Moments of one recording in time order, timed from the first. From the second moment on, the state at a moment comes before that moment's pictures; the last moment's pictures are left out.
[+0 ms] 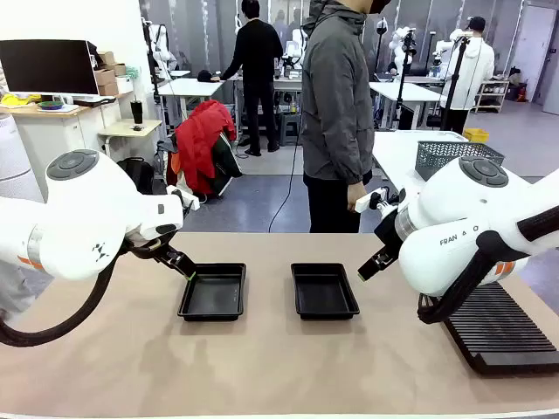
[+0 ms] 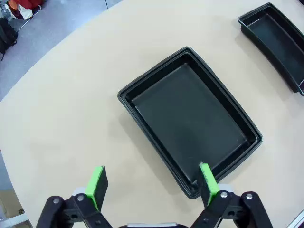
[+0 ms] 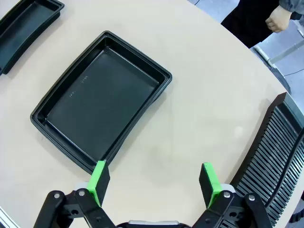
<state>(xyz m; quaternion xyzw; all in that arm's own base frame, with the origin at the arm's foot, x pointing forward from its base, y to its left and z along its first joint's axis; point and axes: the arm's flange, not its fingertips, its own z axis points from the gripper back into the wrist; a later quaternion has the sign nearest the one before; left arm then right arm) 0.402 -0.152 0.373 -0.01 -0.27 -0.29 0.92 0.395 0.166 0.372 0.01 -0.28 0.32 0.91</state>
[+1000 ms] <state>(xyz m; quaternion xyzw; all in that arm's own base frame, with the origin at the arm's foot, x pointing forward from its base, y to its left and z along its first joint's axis) 0.402 -0.152 0.373 -0.01 -0.27 -0.29 0.92 0.395 0.167 0.372 0.01 -0.28 0.32 0.91</state>
